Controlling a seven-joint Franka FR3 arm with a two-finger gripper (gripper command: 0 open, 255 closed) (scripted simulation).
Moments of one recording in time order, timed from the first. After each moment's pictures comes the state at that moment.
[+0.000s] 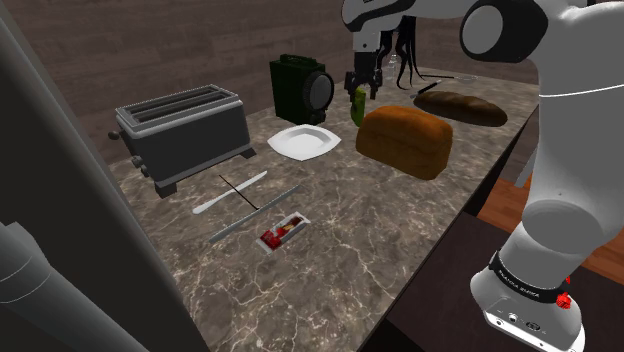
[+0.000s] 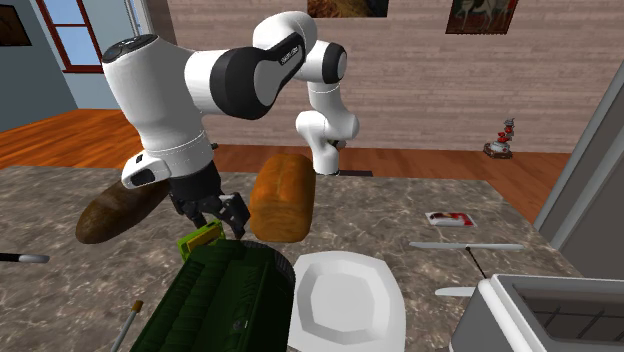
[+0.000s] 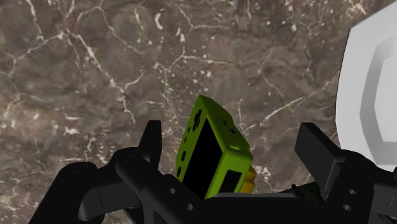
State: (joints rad) arm -0.20 0.43 -0.20 -1.36 0.15 1.63 -0.12
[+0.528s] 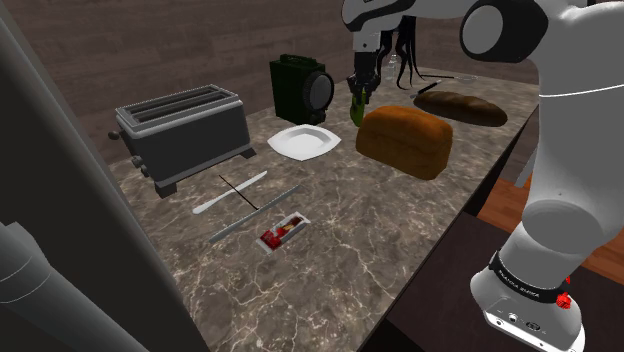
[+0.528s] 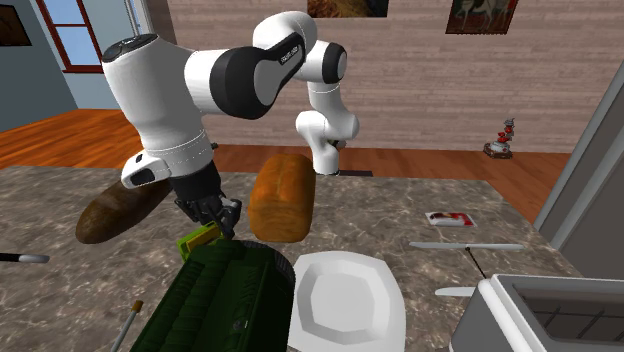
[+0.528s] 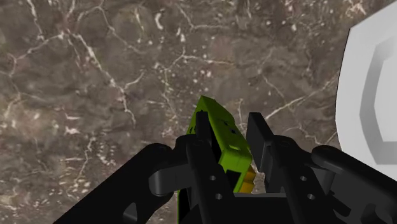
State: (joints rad) arm -0.20 0.43 -0.20 -1.36 0.15 1.63 -0.12
